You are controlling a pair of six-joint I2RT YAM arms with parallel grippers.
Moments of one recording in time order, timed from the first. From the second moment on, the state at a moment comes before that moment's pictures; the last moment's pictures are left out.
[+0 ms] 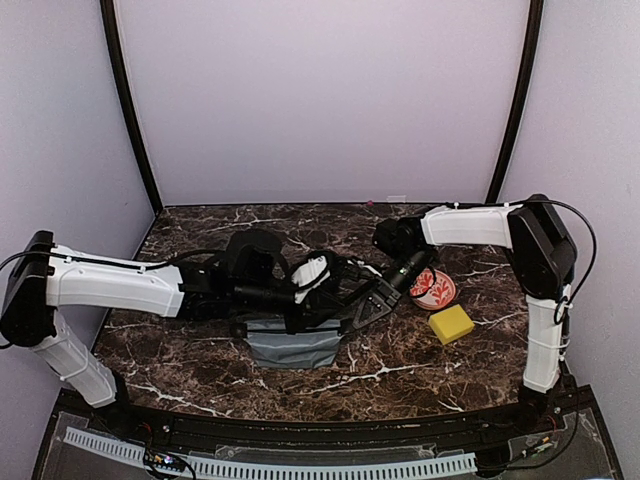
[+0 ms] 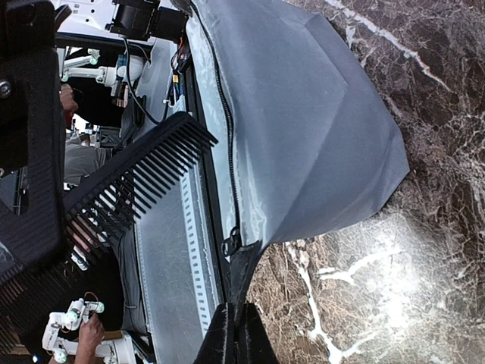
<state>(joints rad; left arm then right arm) -1.03 1.54 0.97 0.09 0.25 0.27 0.65 2.03 1.48 -1.11 -1.07 -0.42</state>
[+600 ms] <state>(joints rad) -1.03 1.60 1.02 -0.01 0.27 0.35 0.64 2.03 1.47 -1.12 -1.07 -0.44</state>
